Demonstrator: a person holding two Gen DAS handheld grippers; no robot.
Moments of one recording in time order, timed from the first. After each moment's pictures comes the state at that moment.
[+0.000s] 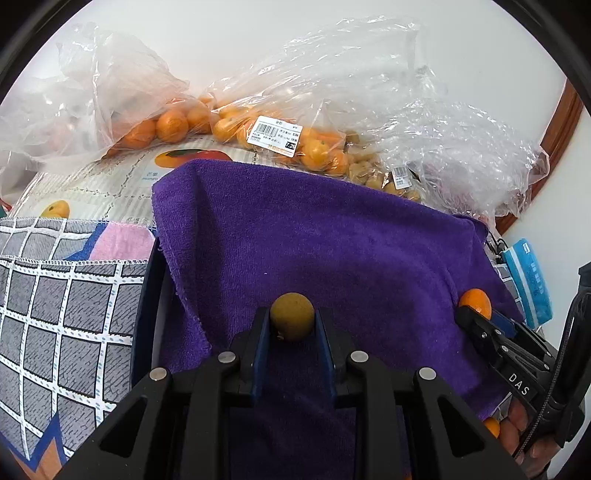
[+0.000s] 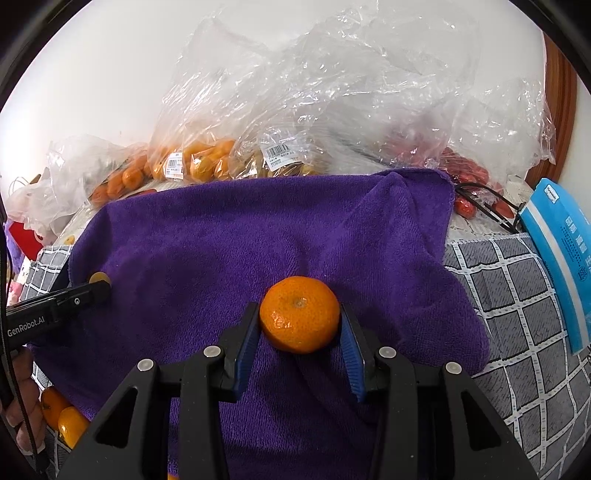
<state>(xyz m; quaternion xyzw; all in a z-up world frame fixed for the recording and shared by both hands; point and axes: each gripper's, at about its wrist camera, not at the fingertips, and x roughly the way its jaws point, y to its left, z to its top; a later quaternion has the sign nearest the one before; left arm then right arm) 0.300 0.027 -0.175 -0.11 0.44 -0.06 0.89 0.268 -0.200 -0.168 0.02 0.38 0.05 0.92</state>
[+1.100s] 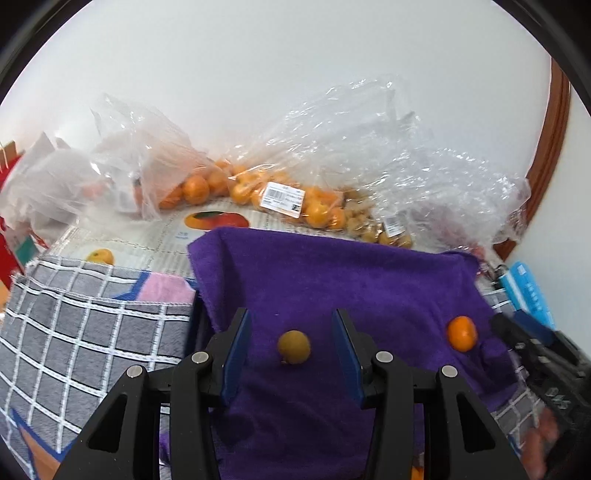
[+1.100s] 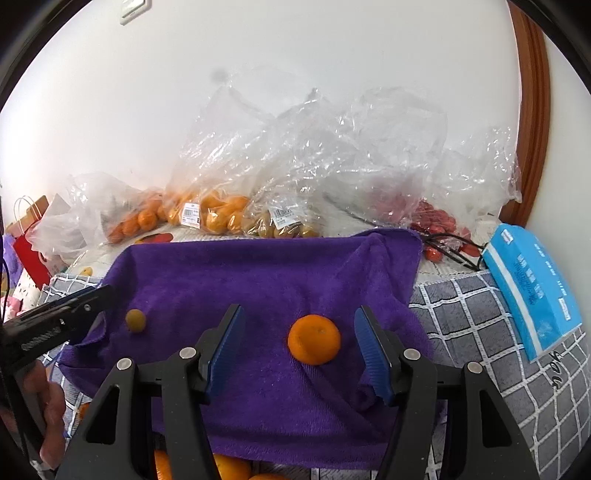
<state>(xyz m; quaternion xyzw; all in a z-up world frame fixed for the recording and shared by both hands) 0.268 0.026 -0.134 -0.08 0.36 -0.03 0.93 0.223 -0.191 -0.109 0.02 0.31 0.03 0.95</state>
